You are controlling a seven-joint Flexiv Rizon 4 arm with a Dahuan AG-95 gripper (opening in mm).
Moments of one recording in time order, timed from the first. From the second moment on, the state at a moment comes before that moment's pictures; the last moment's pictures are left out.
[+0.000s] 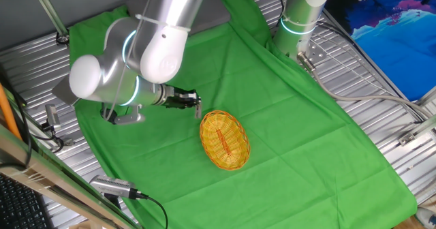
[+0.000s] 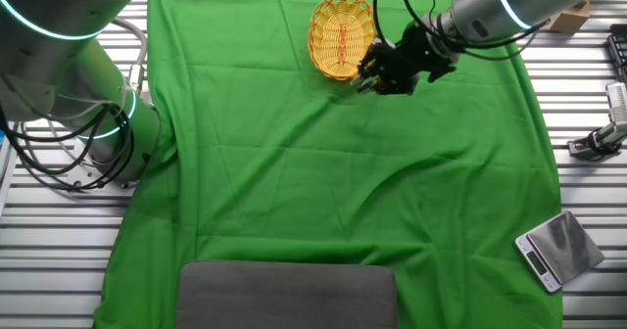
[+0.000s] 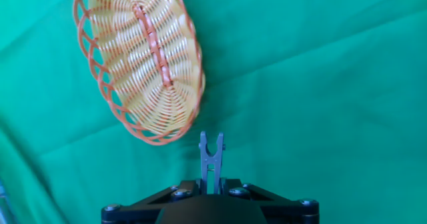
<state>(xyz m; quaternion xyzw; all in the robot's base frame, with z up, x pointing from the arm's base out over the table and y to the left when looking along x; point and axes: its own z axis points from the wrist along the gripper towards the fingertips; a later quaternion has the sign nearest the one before) 0.448 0.096 0.071 0.47 -0.82 -0.17 0.28</state>
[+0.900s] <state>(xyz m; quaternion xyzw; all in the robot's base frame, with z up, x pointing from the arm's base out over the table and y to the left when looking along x) 0.447 0.100 0.071 0.46 -0.83 -0.16 0.28</state>
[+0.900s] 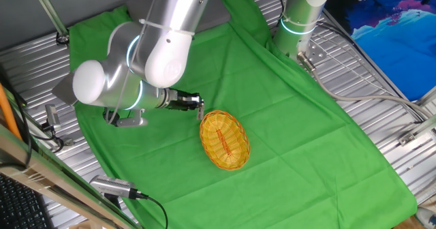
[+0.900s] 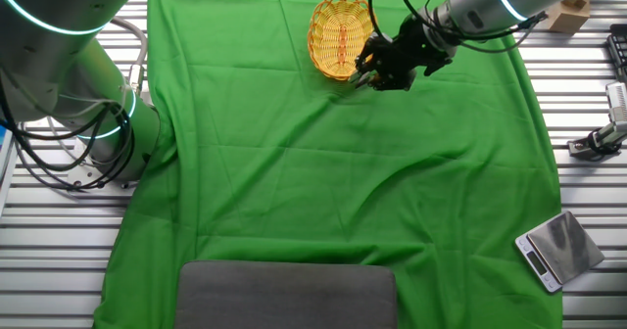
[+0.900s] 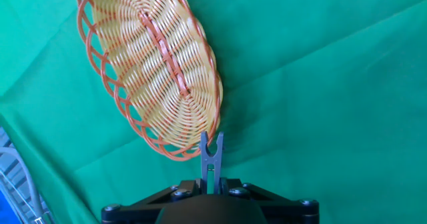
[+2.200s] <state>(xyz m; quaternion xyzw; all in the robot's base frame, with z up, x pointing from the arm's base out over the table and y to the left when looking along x) 0.450 0.101 0.071 0.46 -0.80 -0.13 0.35</state>
